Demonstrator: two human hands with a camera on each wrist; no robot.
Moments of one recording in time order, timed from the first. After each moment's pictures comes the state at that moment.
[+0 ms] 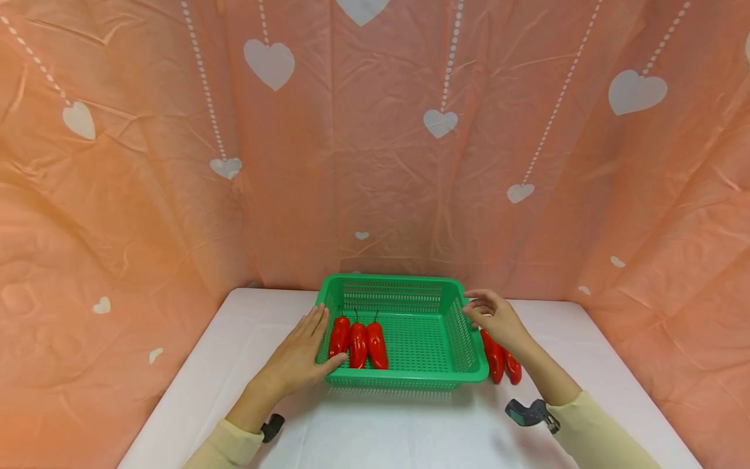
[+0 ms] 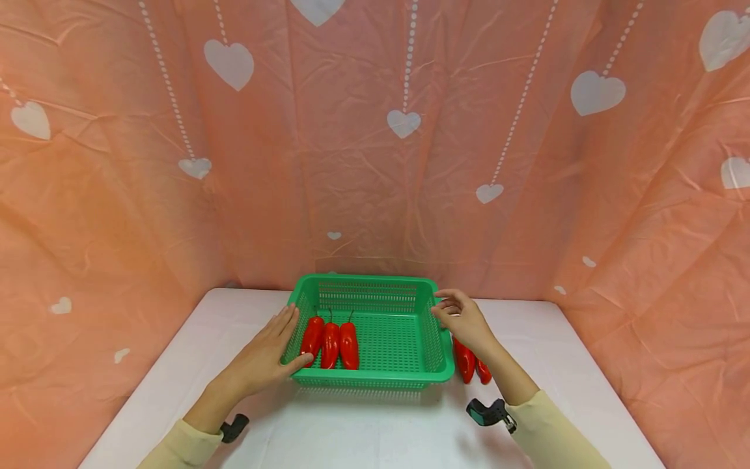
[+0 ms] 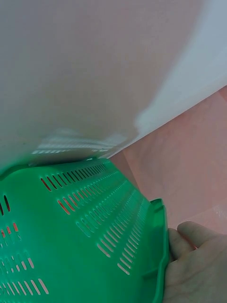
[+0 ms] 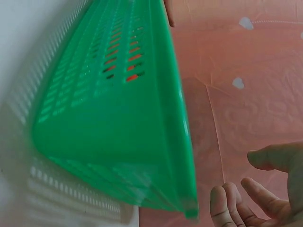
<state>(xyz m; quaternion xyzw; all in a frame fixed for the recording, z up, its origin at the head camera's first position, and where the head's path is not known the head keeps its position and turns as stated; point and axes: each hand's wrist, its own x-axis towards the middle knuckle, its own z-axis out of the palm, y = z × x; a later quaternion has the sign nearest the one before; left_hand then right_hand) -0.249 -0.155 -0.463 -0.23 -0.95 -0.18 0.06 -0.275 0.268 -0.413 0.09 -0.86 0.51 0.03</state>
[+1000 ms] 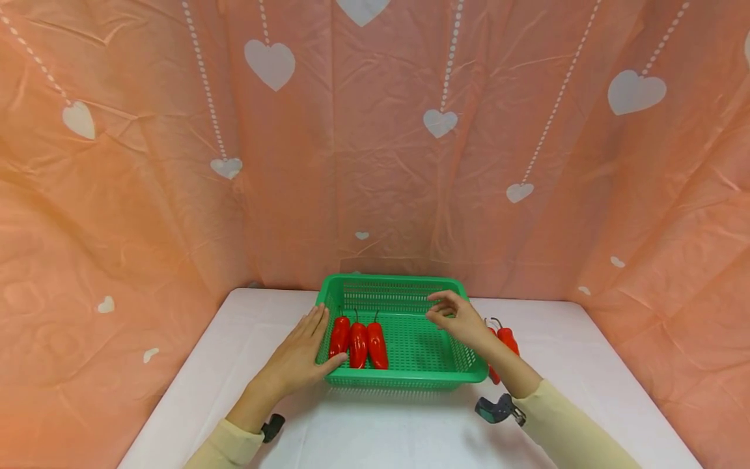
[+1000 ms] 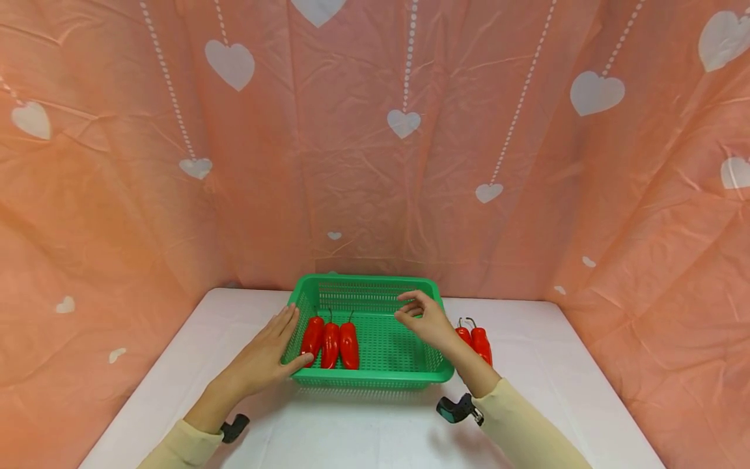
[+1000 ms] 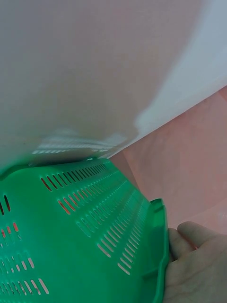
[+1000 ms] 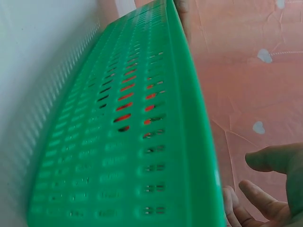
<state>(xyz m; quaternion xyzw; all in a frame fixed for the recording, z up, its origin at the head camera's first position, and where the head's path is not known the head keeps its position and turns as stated) -0.251 -0.156 -0.466 -0.23 -0.95 -0.19 0.06 -0.289 0.212 -0.421 0.14 -0.84 0.52 -0.01</state>
